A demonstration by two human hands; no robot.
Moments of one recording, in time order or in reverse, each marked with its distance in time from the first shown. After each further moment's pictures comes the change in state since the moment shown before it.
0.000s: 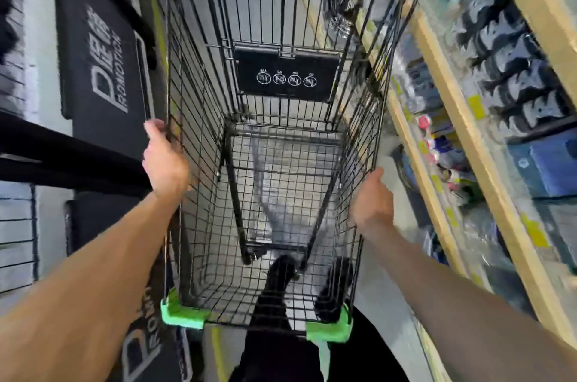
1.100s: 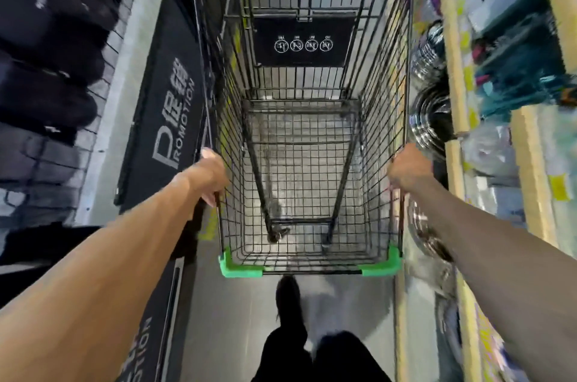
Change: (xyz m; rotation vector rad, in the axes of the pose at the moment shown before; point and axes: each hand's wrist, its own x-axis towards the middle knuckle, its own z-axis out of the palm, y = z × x) left_hand 0.316 0.119 -0.007 1.576 -1.017 0.584; right_hand 0.269 -0.422 0.050 -0.578 -0.195 -0.268
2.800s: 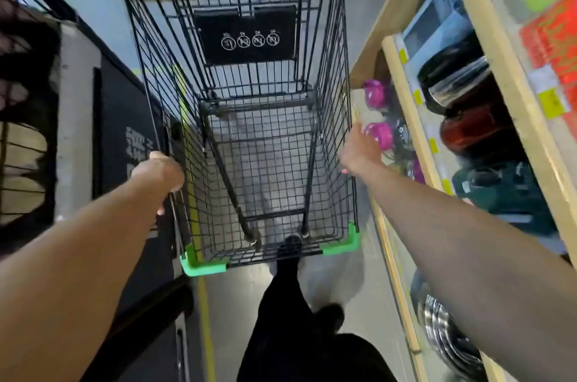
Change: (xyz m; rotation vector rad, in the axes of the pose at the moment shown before) left_hand 0.422 -0.713 -0.521 -1.151 -0.007 -0.433; right_hand 0.642 -0.538 -0.408 0.115 0.177 -0.024
